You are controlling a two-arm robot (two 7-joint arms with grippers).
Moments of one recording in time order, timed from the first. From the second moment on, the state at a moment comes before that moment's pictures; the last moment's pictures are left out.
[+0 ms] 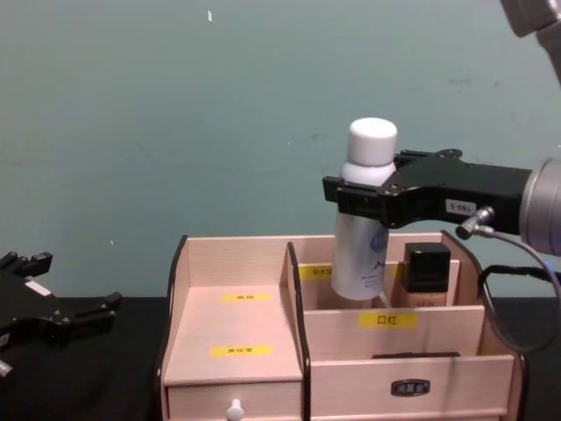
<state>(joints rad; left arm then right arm) -0.20 0.60 0.45 -1.41 -0.25 -0.12 0.03 0.35 0.34 -0.42 -1.55 0.19 0.10 0.38</state>
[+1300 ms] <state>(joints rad) -0.20 0.60 0.45 -1.41 -0.25 -0.12 0.03 0.39 0.29 -0.44 -1.39 0.18 0.08 0.41</state>
